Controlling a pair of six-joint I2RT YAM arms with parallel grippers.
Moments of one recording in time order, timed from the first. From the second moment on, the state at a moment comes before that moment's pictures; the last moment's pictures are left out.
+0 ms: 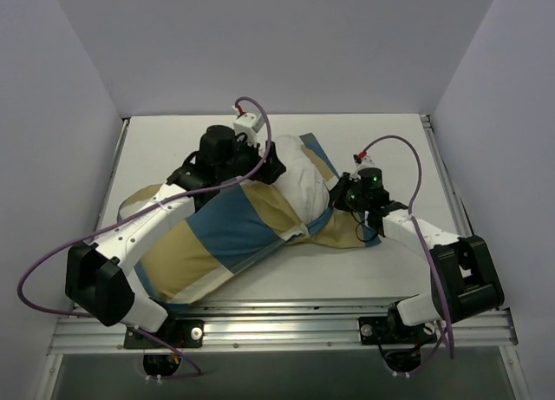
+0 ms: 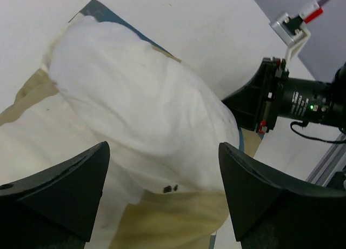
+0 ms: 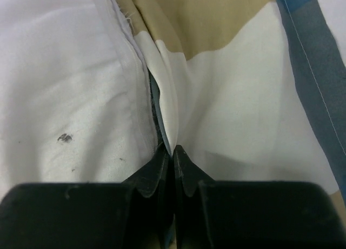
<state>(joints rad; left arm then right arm) -0.55 1.47 1.28 -0.17 0.21 -0.33 0.29 1.40 0.65 0.17 -0.22 0.58</state>
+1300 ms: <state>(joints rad) -0.82 1.89 1.39 -0.06 0.06 0.03 0.32 1.43 0.75 0.09 -0.17 0.52</state>
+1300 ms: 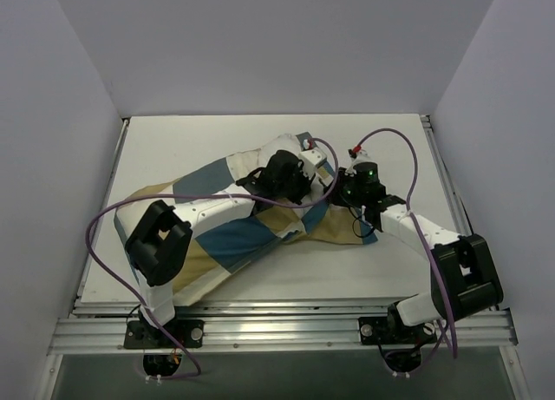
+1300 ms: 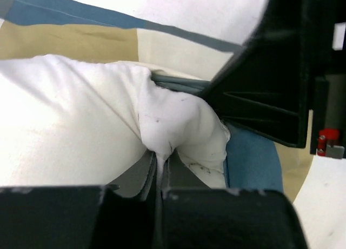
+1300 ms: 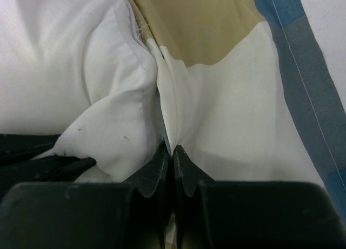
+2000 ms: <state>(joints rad) -0.62 1.64 1.19 0.08 -0.05 -0.77 0.34 1.27 0.47 0.27 -0.15 0.69</state>
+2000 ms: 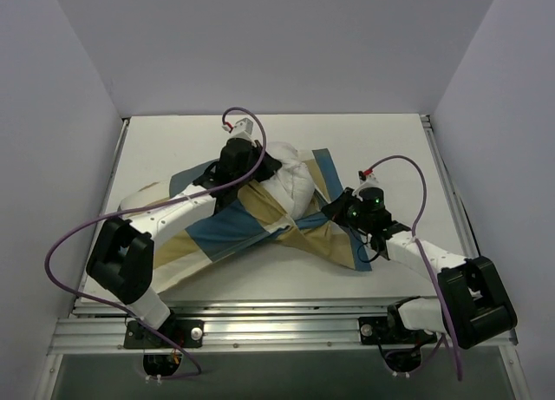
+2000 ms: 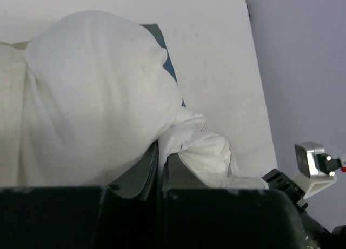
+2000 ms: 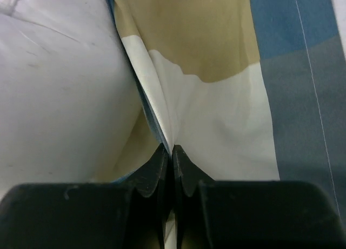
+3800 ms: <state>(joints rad) -0.45 1.59 1.27 -0.29 -0.14 -0.51 0.75 1.32 0.75 -0.06 -0.07 0.55</state>
